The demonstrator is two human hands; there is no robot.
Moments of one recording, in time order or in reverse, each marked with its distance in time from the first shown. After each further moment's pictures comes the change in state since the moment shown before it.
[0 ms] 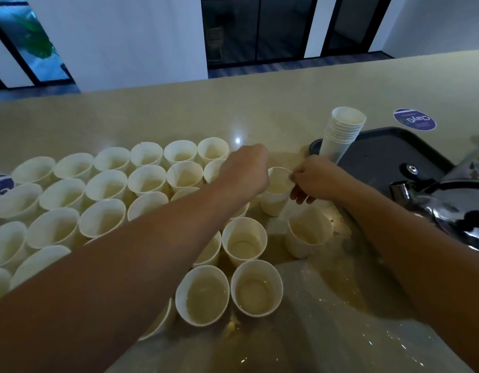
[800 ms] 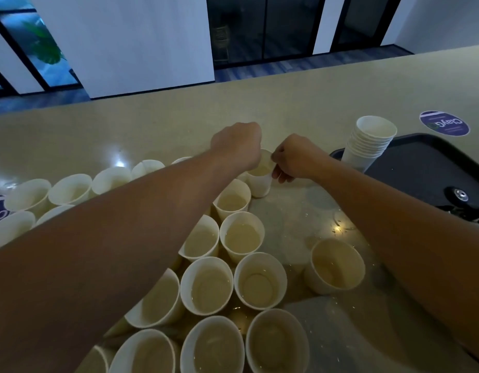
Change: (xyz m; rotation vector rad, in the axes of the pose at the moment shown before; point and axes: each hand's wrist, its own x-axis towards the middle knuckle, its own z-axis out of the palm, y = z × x) left_hand 0.084 -0.030 -0.034 0.171 -0.025 -0.074; right_hand 0.088 -0.065 0.000 0.044 0.067 -0.072
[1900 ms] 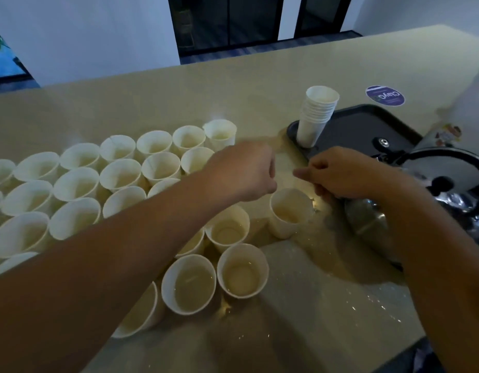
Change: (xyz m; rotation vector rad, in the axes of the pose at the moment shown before) left_hand -0.141 0.052 -0.014 -0.194 -0.238 0.270; right_hand -0.170 0.076 -0.049 -0.261 -0.043 0.027
